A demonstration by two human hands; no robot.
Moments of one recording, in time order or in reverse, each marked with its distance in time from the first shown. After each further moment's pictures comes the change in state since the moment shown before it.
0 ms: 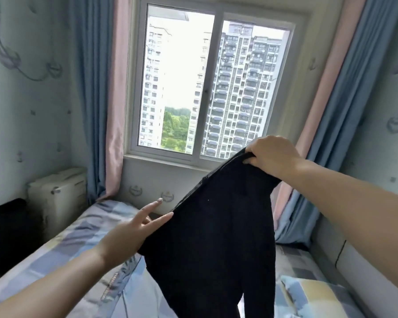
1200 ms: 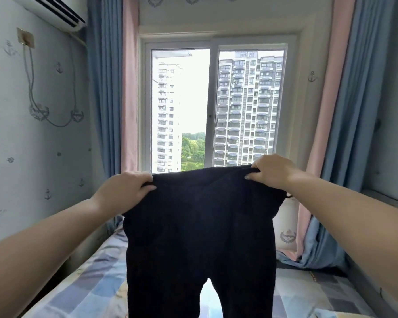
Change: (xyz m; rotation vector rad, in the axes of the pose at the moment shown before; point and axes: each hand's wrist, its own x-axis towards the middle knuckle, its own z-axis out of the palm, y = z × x) left_hand 0.115 -0.012 -0.137 0.067 0.133 -0.262; right_hand 0.000 0.060 0.019 0.375 -0.120 0.138
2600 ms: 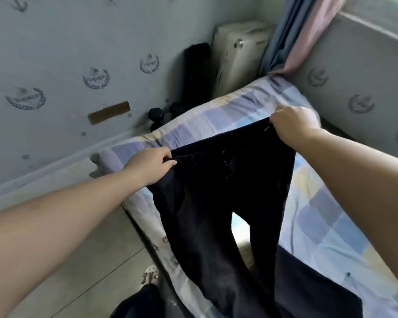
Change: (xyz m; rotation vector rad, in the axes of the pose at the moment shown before) left_hand -0.457 -0.282 0.179 -0.128 -0.608 -1.078; right_hand 0.084 -0.508 0.426 -0.222 -0.254 -0.720
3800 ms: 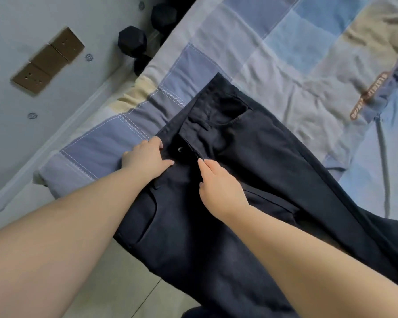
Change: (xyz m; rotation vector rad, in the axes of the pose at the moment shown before) left_hand 0.261 -0.257 0.240 0.316 -0.412 -0.257; right_hand 0.135 -0.391 0.321 0.952 -0.395 0.037
